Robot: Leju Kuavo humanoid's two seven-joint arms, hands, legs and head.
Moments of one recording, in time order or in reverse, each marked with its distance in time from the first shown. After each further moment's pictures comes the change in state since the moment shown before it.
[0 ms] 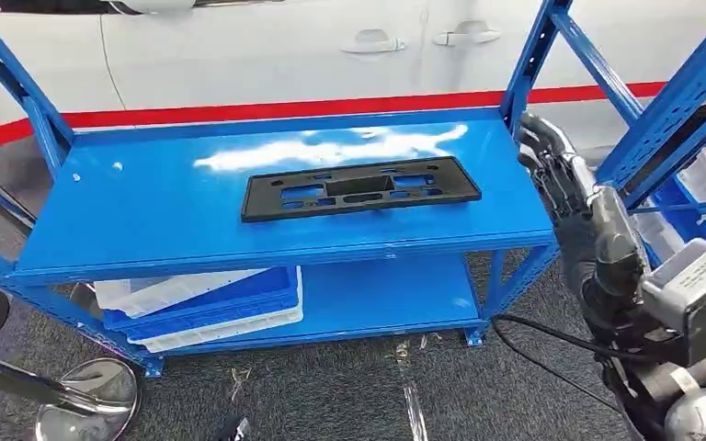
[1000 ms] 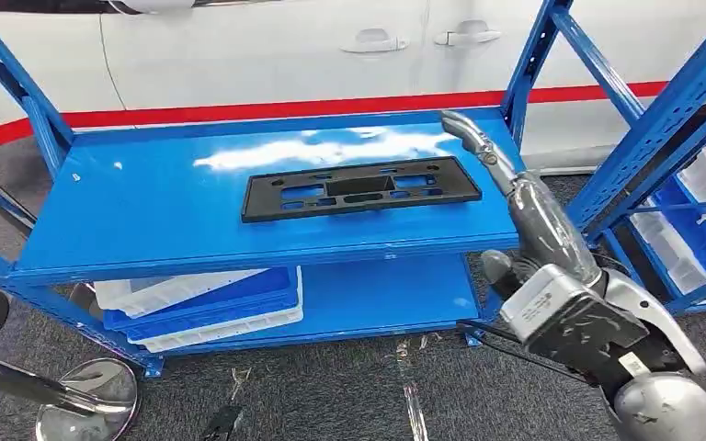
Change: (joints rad) left arm 0.058 0.189 -0.148 -0.409 -0.382 0.348 0.211; right arm -0.177 -0.005 0.206 0.040 0.262 0.099 0.064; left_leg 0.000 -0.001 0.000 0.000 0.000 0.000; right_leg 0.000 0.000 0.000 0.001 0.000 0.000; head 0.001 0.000
